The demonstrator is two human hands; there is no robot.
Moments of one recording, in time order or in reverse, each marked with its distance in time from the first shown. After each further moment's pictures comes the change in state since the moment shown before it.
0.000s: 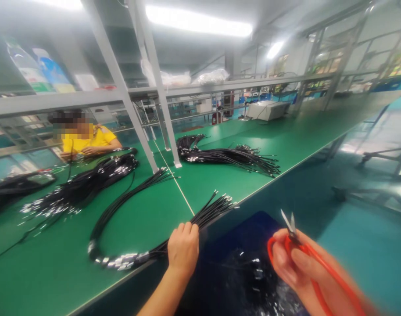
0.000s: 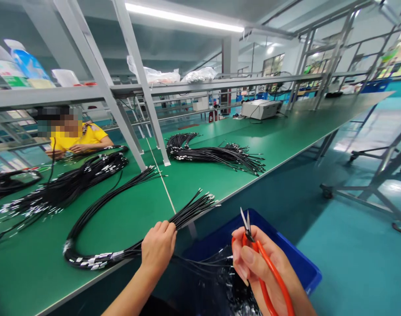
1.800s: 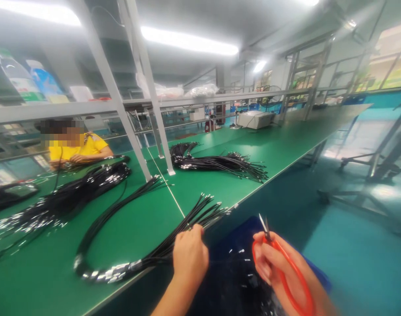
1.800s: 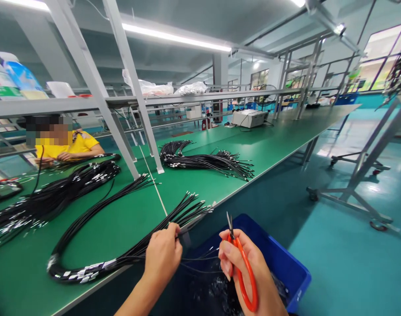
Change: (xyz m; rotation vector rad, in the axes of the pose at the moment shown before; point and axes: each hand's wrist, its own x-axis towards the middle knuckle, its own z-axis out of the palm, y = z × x) left_hand 0.007 0.029 -0.011 -0.383 0.028 -0.030; right_hand 0.007 0.016 0.015 0.034 0.106 -0.012
